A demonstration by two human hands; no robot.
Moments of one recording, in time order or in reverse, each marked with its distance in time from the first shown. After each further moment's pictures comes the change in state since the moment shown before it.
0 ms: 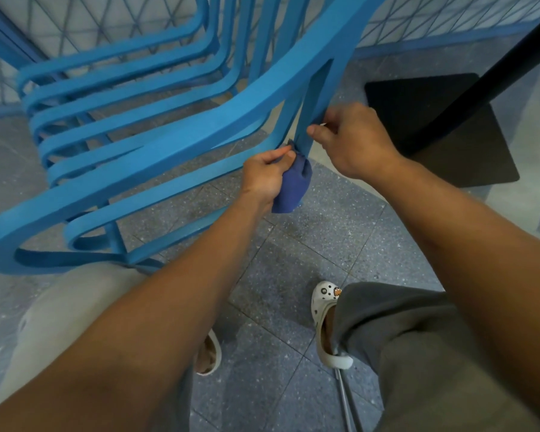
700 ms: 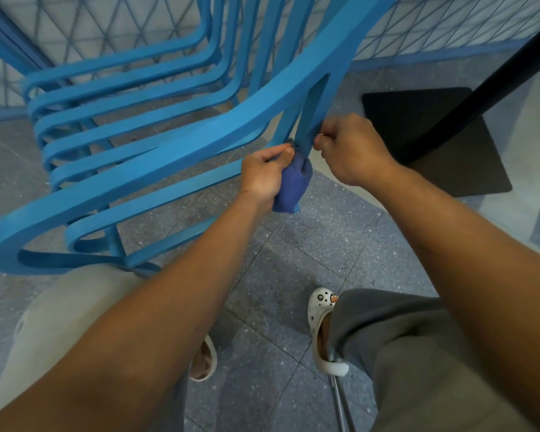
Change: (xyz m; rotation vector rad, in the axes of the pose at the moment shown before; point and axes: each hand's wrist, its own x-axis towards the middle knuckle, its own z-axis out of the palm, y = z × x) left_hand -0.007 0.020 0.000 -0.027 0.006 0.058; right_hand -0.003 -0.007 -0.006 -0.055 -0.050 0.045
